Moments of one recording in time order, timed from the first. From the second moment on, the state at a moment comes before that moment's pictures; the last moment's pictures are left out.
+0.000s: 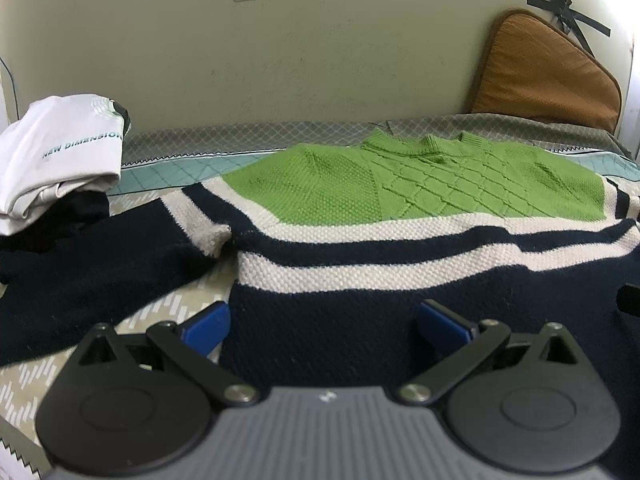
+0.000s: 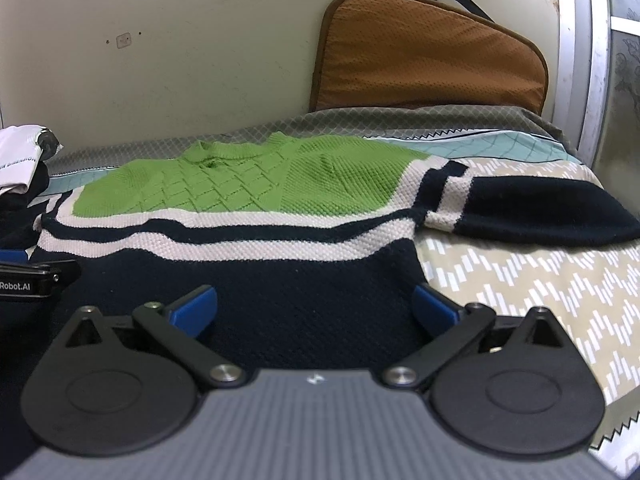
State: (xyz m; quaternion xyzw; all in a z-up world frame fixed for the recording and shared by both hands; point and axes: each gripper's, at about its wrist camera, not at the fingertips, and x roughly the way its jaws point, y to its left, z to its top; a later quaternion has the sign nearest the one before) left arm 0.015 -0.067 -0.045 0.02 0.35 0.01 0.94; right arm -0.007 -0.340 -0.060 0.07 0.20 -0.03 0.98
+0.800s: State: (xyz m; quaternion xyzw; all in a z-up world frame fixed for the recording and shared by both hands) left arm 0.016 -0.066 -0.045 0.01 0.35 0.01 0.94; right arm -0.004 -0.339 -0.061 0.06 0.21 -0.03 0.97
